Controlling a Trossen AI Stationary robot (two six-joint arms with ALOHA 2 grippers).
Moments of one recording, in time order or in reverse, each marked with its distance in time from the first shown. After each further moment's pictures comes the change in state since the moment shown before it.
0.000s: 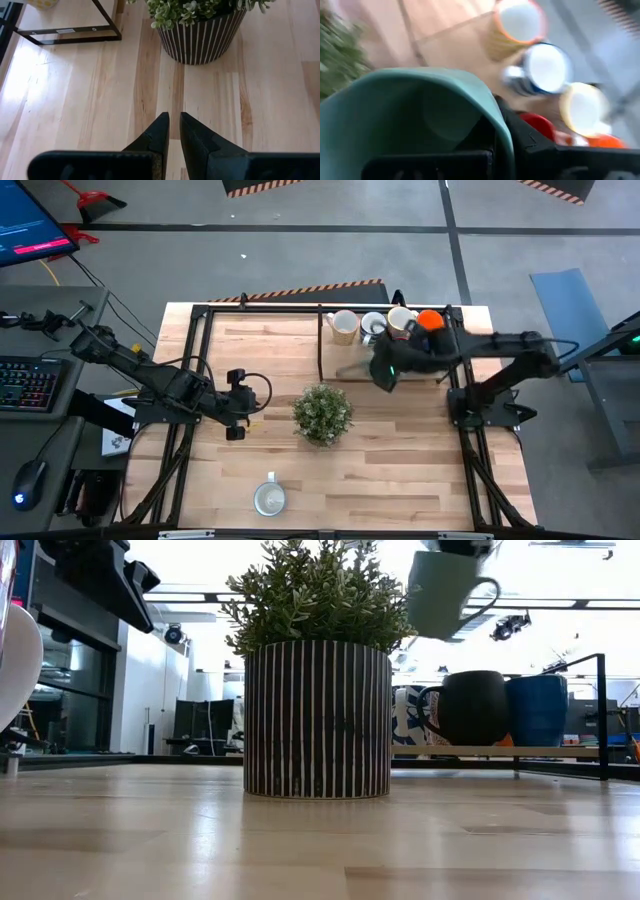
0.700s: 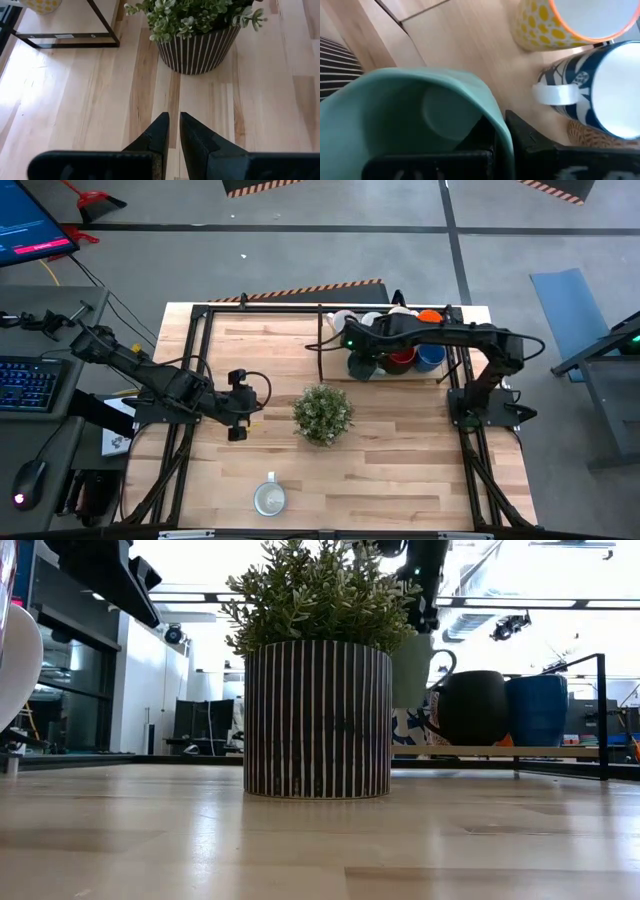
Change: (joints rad) left arm 0.000 0.000 0.000 0.041 0.000 -0.025; right arm -0.262 0.257 -0.020 0.184 -0.296 -0.224
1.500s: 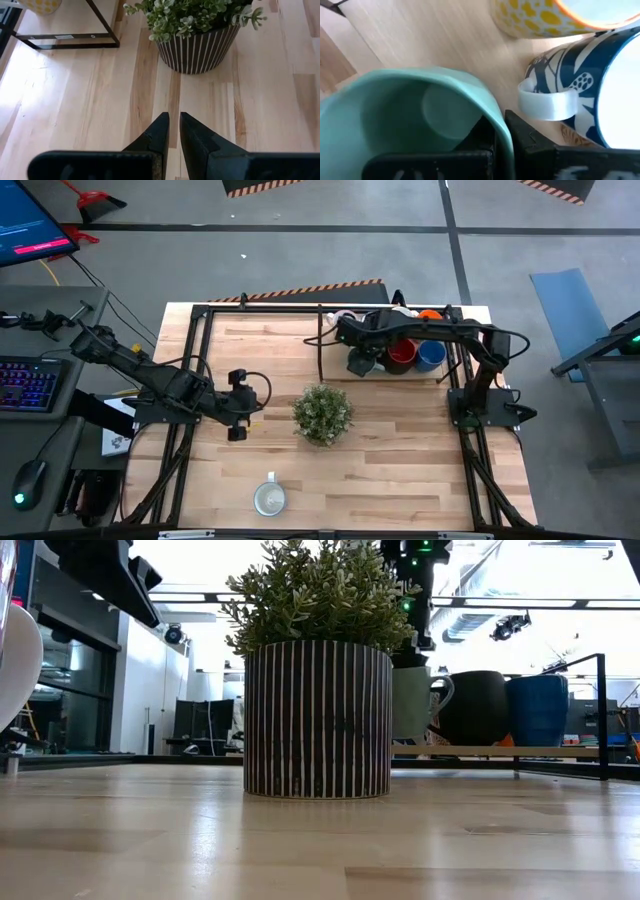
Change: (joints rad) left arm 0.000 0.000 0.000 -0.001 0.000 0.010; right arm -0.077 0.103 0.000 -0.003 0.010 -0.017
